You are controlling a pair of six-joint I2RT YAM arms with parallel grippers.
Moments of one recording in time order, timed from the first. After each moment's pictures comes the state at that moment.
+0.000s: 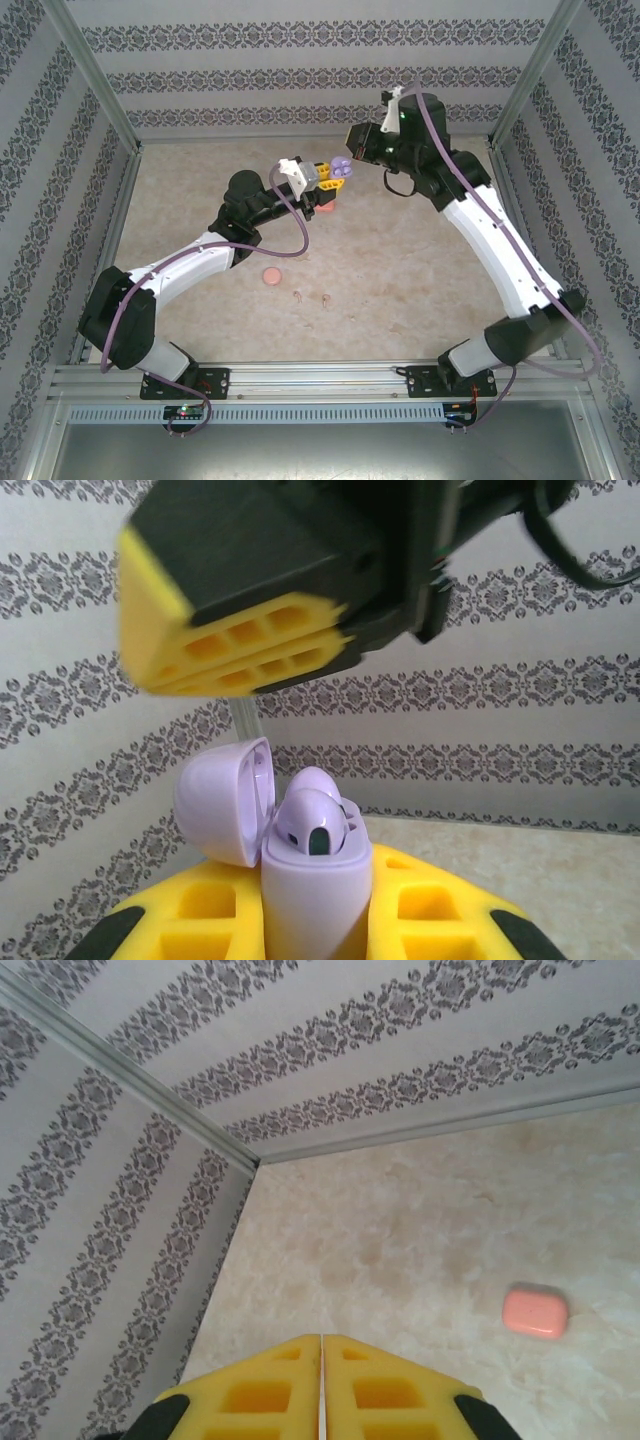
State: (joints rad) left arm -0.56 1.51 1.03 0.63 0.54 0.13; right arm 0.46 1.52 1.76 -0.66 -0.21 0.63
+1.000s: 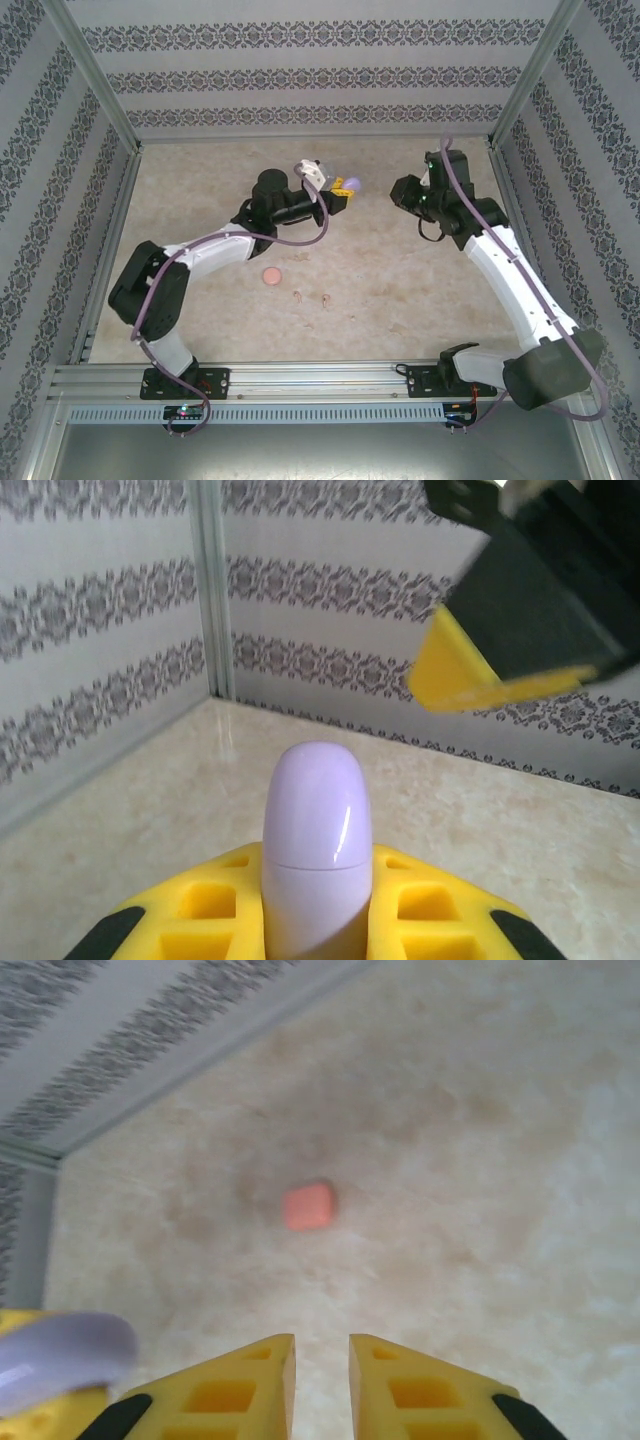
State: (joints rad) left arm -0.57 1.73 1.12 0.54 0.53 -0.02; right arm 0.27 1.24 1.19 -0.65 -0.11 0.70
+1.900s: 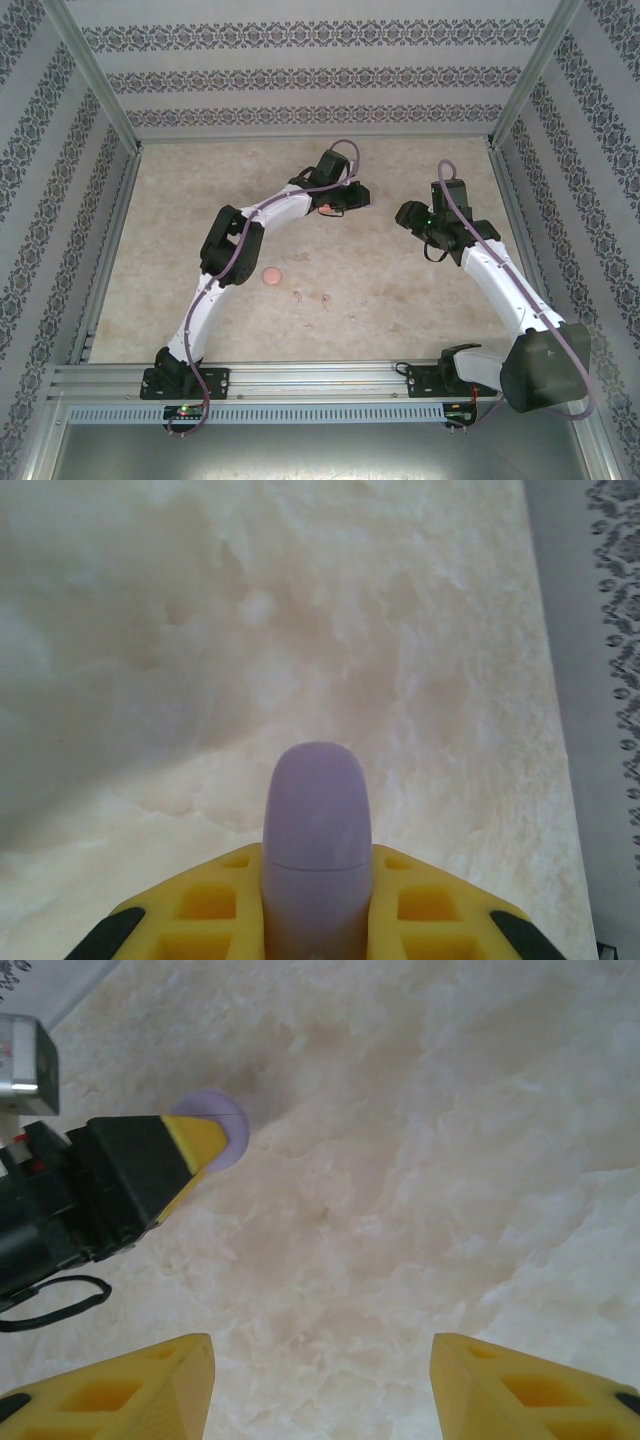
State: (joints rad) left arm -0.57 2.46 2.04 -0.32 0.43 -0.70; right arm 0.17 1.22 0.93 -0.54 -0.10 0.70
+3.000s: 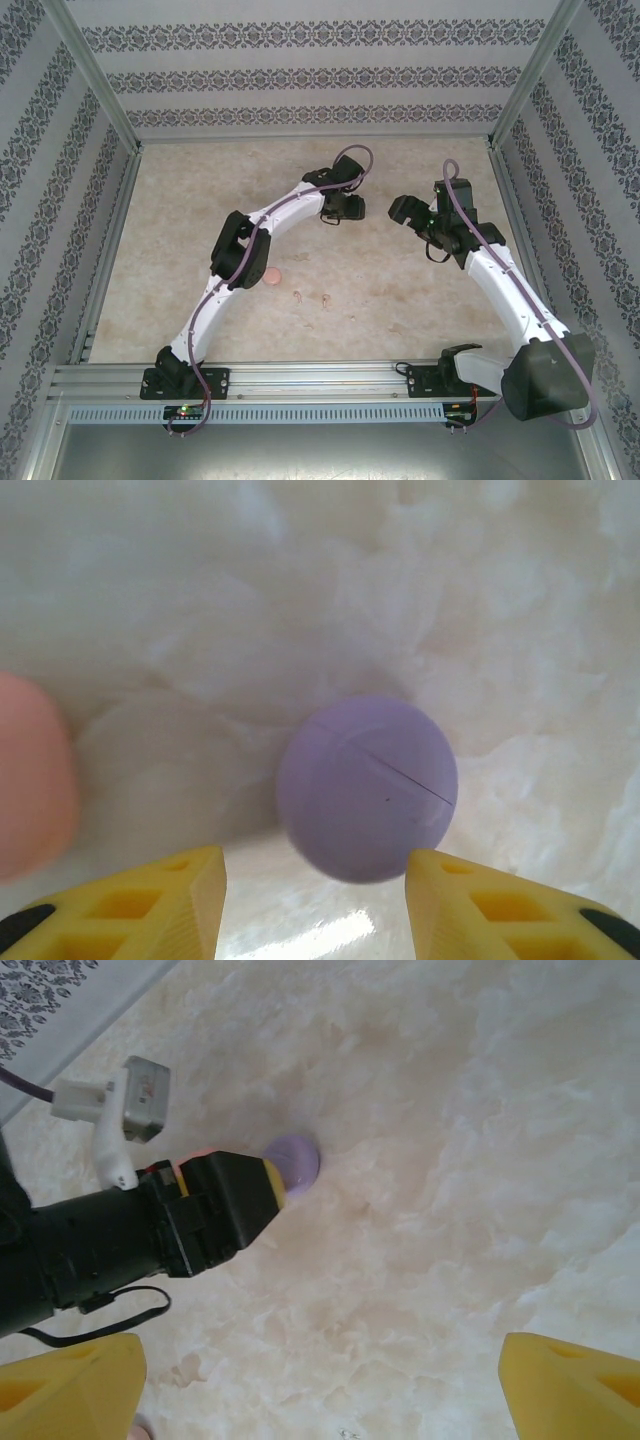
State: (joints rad) left arm -0.63 2.50 2.22 -0.77 0.07 -0.53; right arm 0.16 1.18 0.93 -0.53 -0.17 0.68
